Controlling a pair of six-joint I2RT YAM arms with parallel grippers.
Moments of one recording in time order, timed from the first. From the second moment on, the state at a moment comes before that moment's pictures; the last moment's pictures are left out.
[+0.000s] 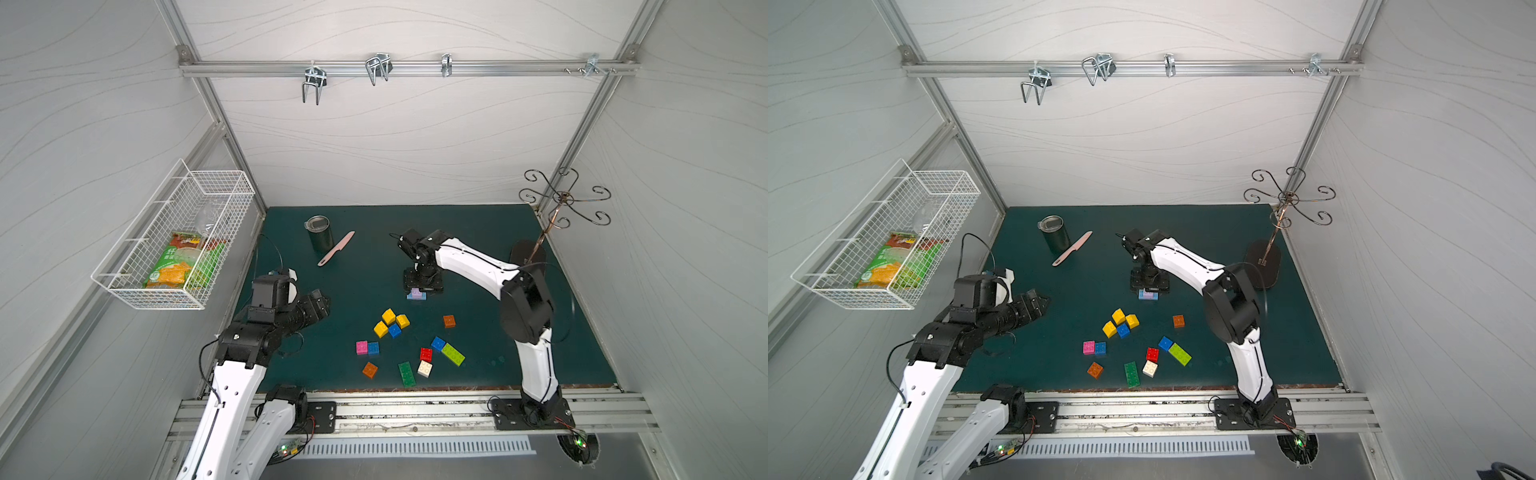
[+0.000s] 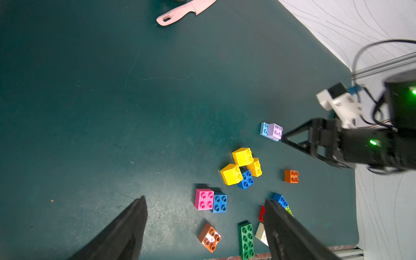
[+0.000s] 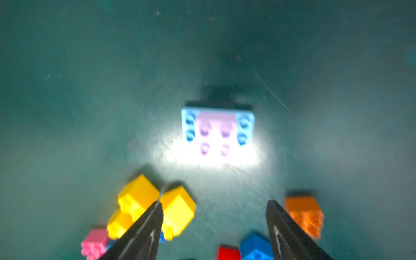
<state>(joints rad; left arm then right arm) -0.10 0.73 0.89 -1.01 0.19 -0.54 0.77 1.97 1.68 -1.13 -0.03 0.71</state>
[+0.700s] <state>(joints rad) -0.21 0.77 0.89 -1.01 0.16 -0.54 0.68 1.74 1.14 -0.95 -0.04 0.58</state>
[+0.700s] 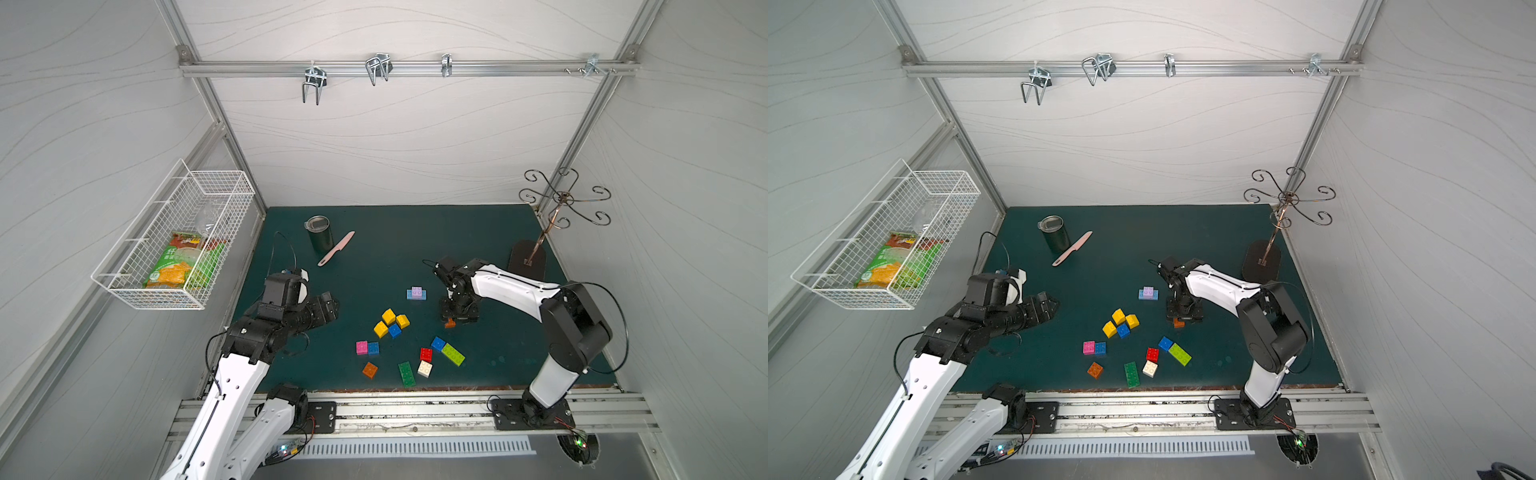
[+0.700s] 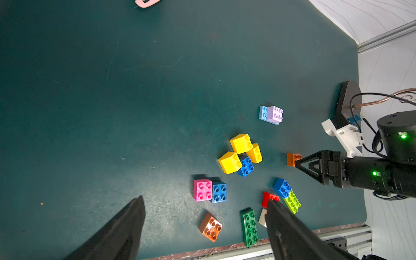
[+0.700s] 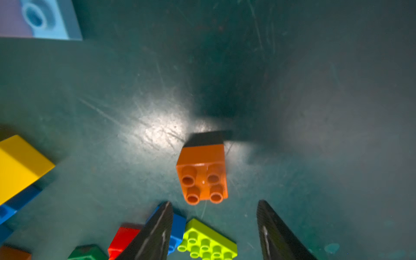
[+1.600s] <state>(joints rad) -0.21 0.79 0.89 -1.01 0.15 -0.54 0.70 1.82 1.24 -0.97 0.01 0.62</state>
